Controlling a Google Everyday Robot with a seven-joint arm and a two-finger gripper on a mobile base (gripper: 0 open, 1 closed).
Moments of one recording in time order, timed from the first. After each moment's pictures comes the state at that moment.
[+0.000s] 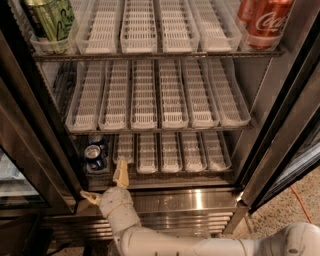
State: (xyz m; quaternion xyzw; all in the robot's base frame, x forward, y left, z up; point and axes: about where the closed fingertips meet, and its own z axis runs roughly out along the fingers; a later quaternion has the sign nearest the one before) arm 0.557 0.170 0.622 -0.33 0.61 -0.01 0.72
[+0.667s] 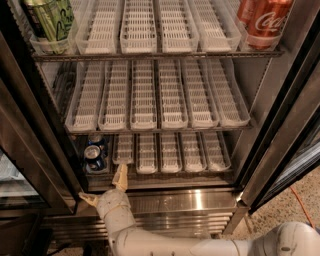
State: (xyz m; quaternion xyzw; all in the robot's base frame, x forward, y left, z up) arm 0.557 0.174 0.604 -0.29 0.65 0.01 0.70
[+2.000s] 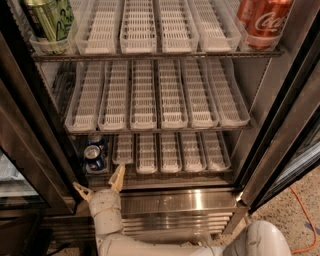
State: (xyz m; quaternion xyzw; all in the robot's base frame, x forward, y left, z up) arm 0.575 0.185 0.603 -0.17 0.64 0.02 0.75
